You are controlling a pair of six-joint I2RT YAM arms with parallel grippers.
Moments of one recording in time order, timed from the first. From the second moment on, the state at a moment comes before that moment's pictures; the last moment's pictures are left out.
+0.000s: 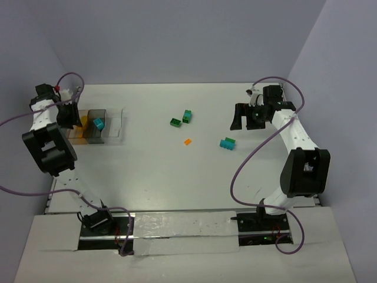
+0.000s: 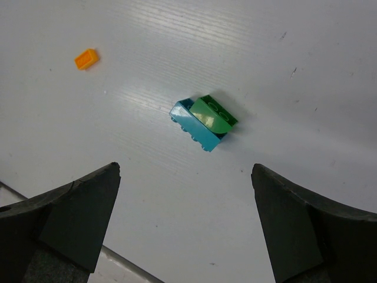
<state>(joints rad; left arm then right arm) 0.44 2.06 1.75 -0.81 0.20 0.24 -0.03 1.57 1.29 -0.75 -0.47 -0.05</state>
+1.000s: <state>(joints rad) -0.30 1.80 1.70 -0.65 0.30 0.22 -0.03 1.57 1.29 -0.75 -0.44 -0.05</state>
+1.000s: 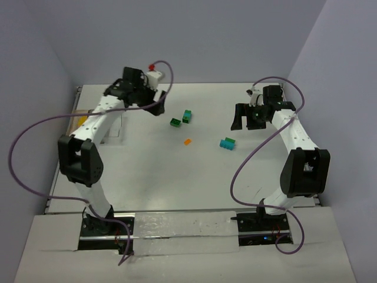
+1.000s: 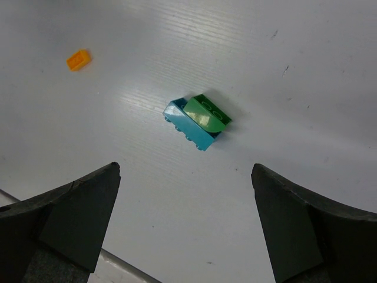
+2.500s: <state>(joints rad) -0.66 2.25 1.77 -0.62 0.20 0.19 -0.07 1.54 1.29 -0.75 -0.45 -0.06</state>
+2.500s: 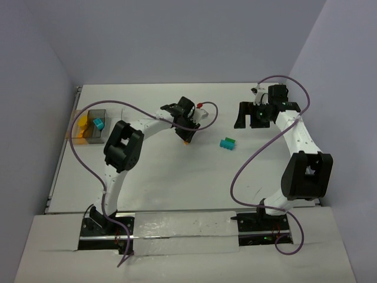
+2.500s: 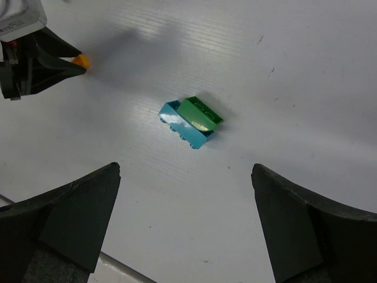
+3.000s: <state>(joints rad) -0.67 2.18 1.65 -0.56 0.16 0.19 -0.07 1.54 1.29 -0.75 -0.46 -0.06</state>
